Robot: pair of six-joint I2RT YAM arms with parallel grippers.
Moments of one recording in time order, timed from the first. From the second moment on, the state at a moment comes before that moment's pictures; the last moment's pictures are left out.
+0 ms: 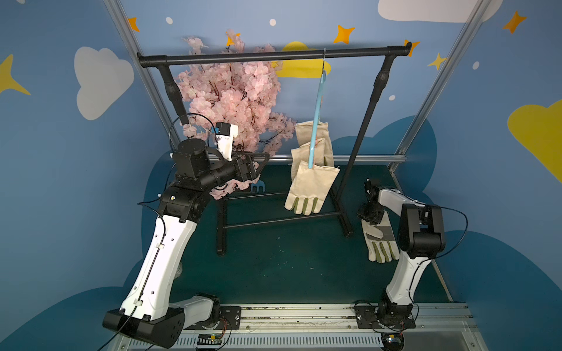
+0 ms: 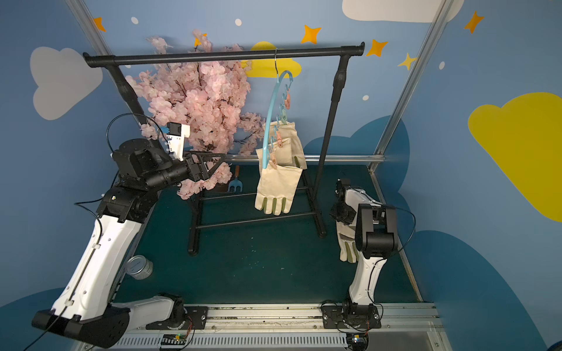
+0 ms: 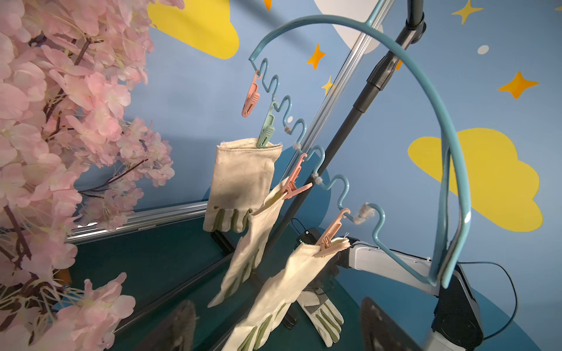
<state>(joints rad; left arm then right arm) -0.21 1.24 1.61 -0.49 0.60 -0.39 0.05 1.97 1.34 -0.81 0.10 0.50</state>
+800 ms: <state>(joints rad) -0.20 1.20 1.59 -0.50 0.59 -0.37 0.53 1.44 1.09 -0.93 0.07 0.68</state>
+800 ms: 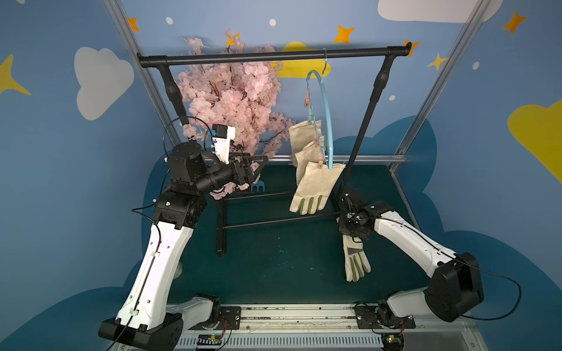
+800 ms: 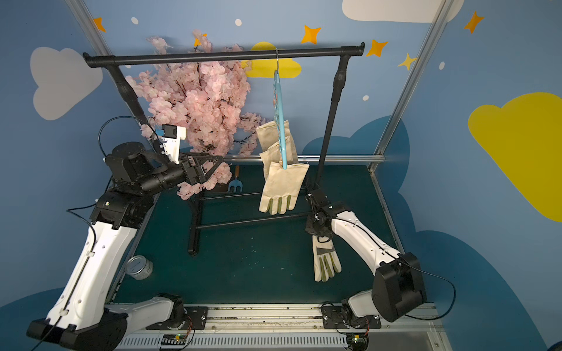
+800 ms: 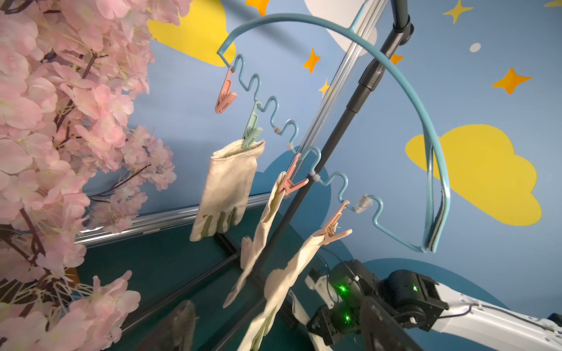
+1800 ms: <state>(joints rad) -0.78 1.46 1.96 -0.60 0.10 -0.25 0.66 1.30 1.21 -0.74 0.25 0.67</state>
